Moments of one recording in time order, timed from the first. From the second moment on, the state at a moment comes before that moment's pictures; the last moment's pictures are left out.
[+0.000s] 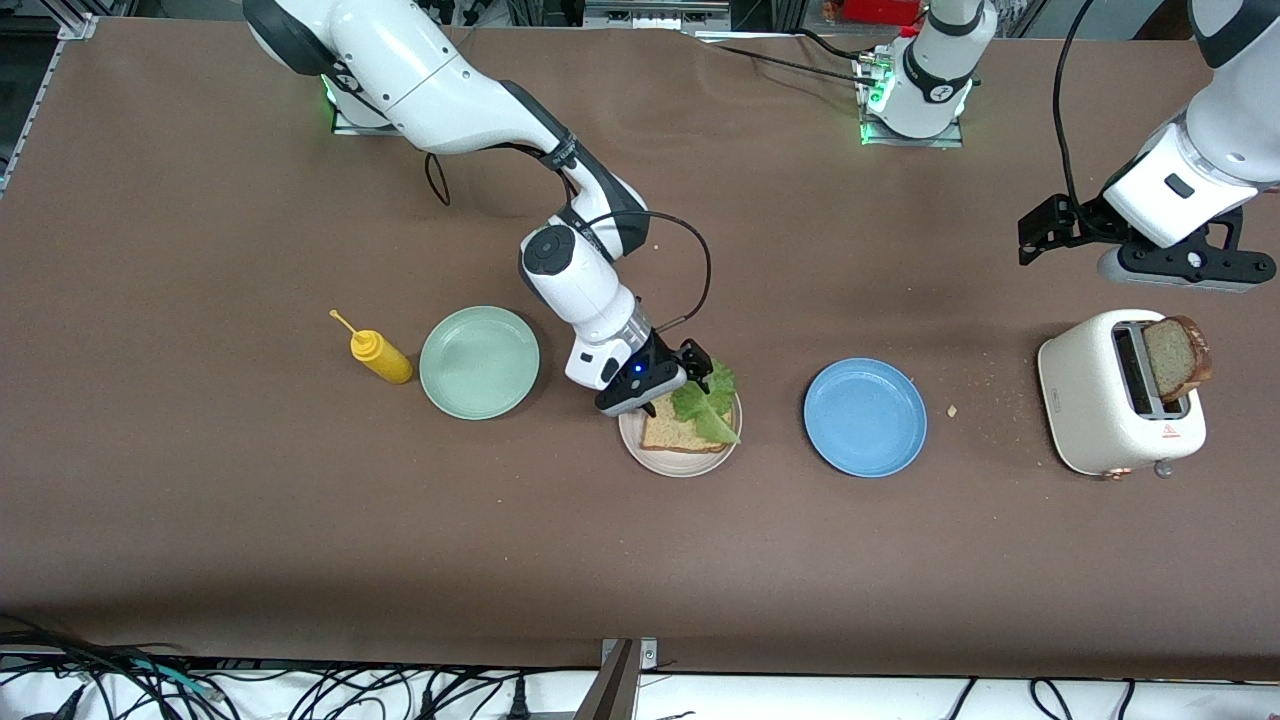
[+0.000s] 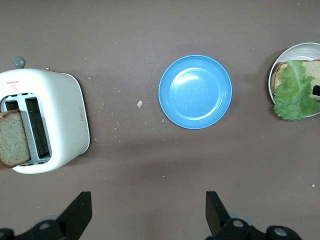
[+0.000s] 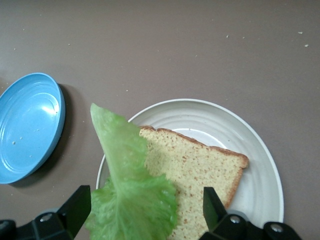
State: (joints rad) left arm 0.05 -0.02 -0.15 -1.70 0.00 1.65 -0.01; right arm 0.60 0.91 0.18 -1.41 0.11 2.88 0.30
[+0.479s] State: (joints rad) left arm 0.05 -0.02 -0.15 -1.70 0.00 1.65 -0.01; right arm 0.59 0.90 0.17 -1.40 0.11 2.88 0.28
